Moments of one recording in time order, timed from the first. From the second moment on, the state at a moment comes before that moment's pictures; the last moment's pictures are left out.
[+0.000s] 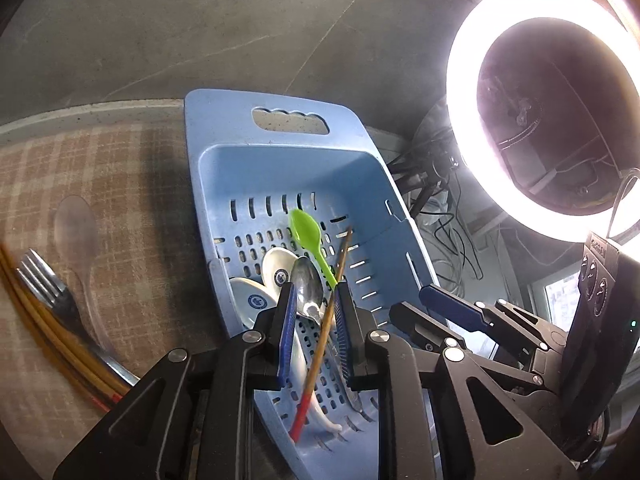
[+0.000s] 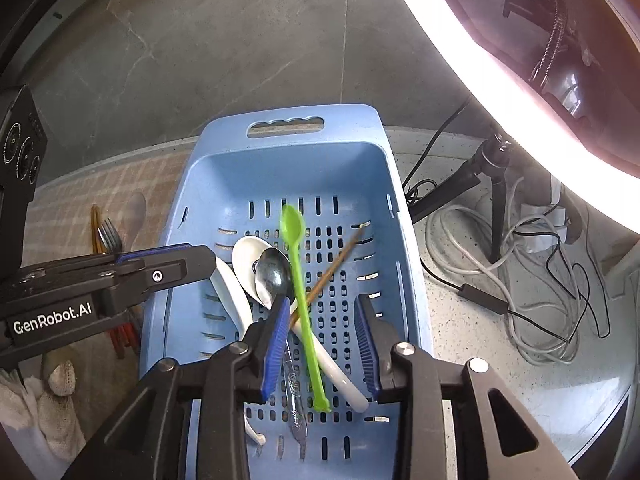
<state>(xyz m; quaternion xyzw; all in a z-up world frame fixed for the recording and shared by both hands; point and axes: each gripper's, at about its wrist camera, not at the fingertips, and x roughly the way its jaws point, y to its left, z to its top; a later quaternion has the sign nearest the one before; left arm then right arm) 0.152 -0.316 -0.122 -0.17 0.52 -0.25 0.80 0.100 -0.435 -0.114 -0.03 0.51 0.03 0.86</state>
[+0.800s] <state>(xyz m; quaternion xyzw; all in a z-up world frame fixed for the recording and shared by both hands) 0.113 -0.226 -0.113 -0.19 0.45 -0.16 0.86 0.096 -0.378 -0.097 -0.08 0.50 0.06 0.86</state>
